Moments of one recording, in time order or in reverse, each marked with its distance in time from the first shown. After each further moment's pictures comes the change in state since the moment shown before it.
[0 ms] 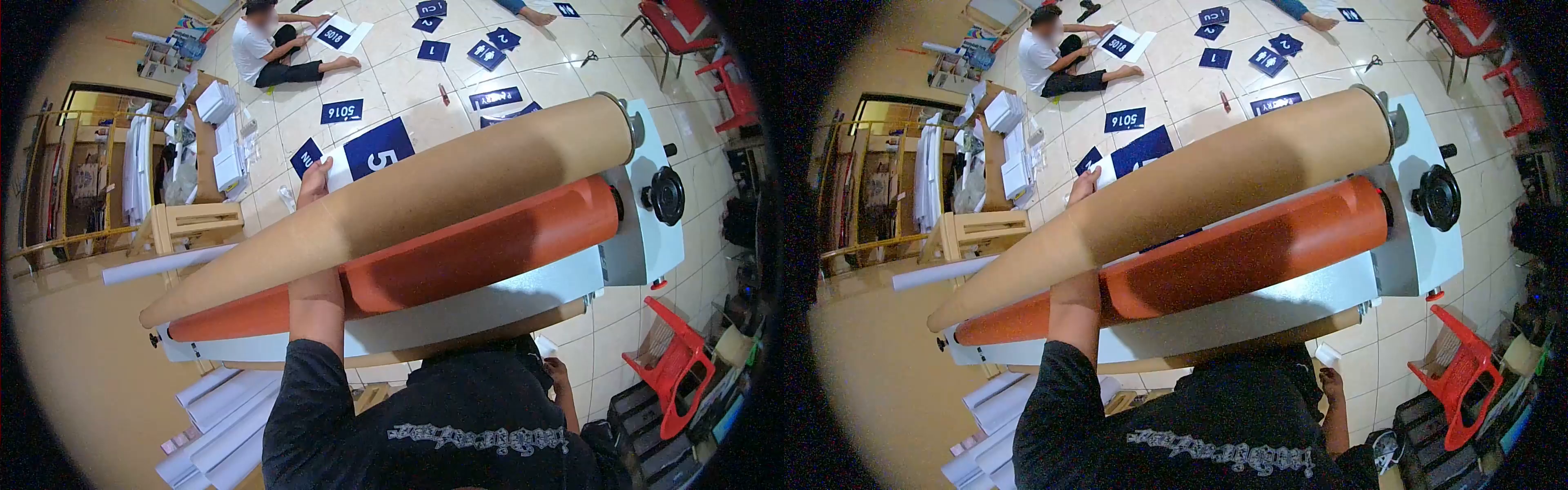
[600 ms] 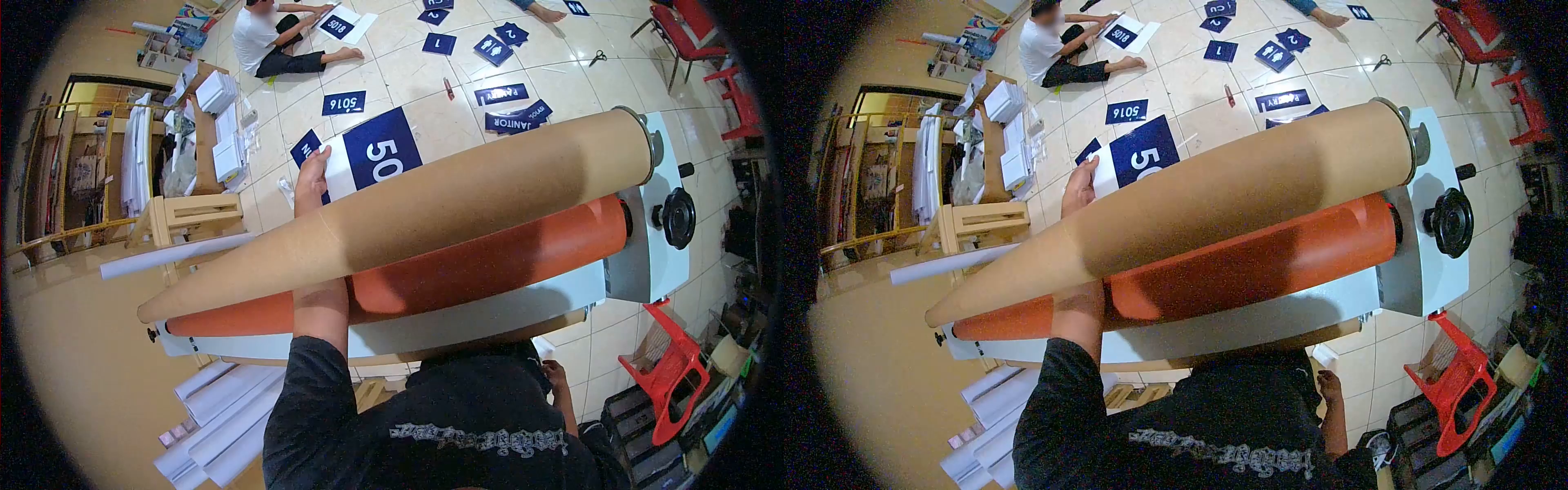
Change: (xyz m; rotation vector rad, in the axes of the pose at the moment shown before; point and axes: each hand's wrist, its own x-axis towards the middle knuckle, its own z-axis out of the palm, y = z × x) left_hand 0.017 0.015 0.004 -0.174 0.086 -0.146; right_hand 0.007 -0.015 -0.002 -0.149 0.001 0.109
